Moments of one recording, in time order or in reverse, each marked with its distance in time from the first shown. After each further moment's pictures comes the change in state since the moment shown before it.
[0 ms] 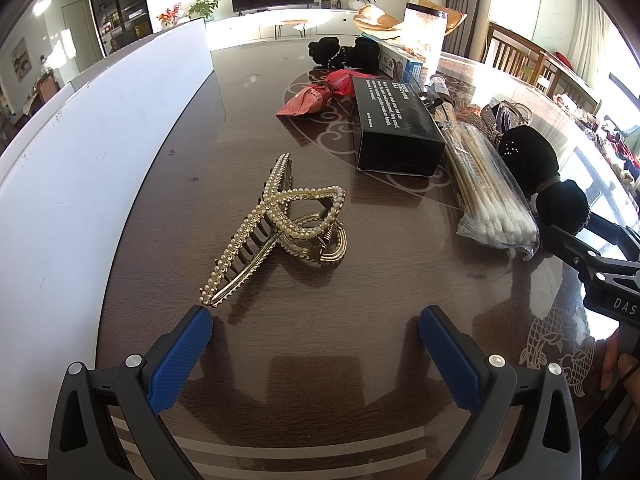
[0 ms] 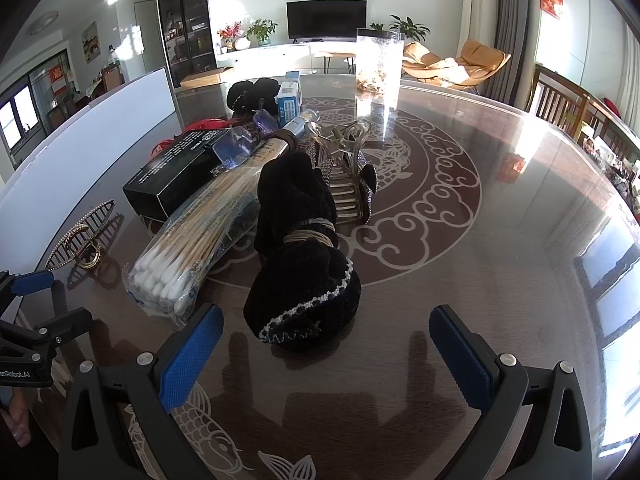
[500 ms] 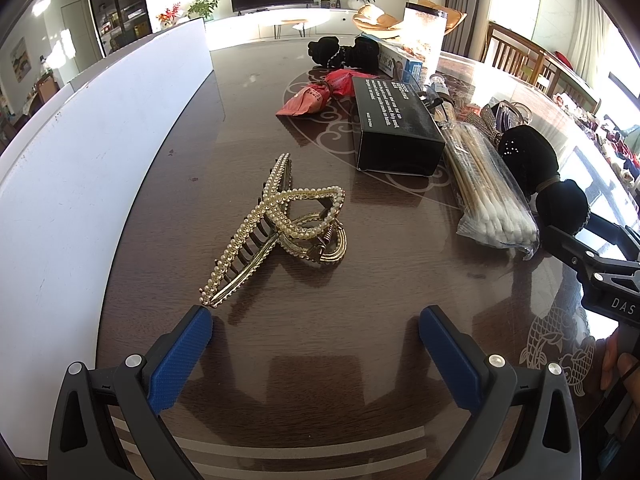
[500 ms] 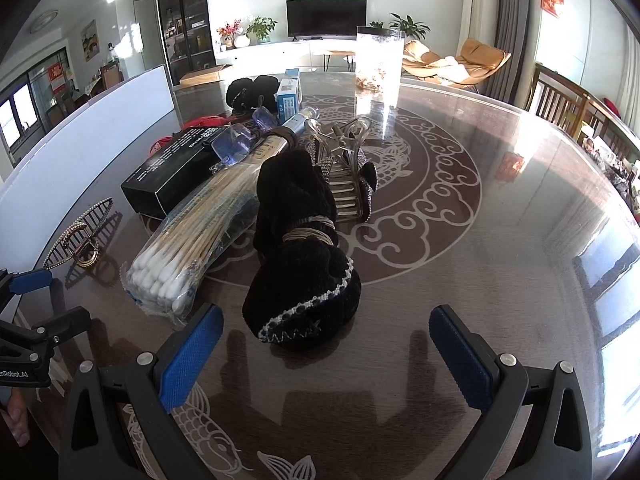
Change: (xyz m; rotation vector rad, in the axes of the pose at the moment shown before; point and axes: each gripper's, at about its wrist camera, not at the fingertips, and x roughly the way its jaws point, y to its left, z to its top) left arm 0.000 0.000 0.000 0.002 0.000 -0.001; right arm 0.002 0.000 -0.001 0.000 -0.001 -0.003
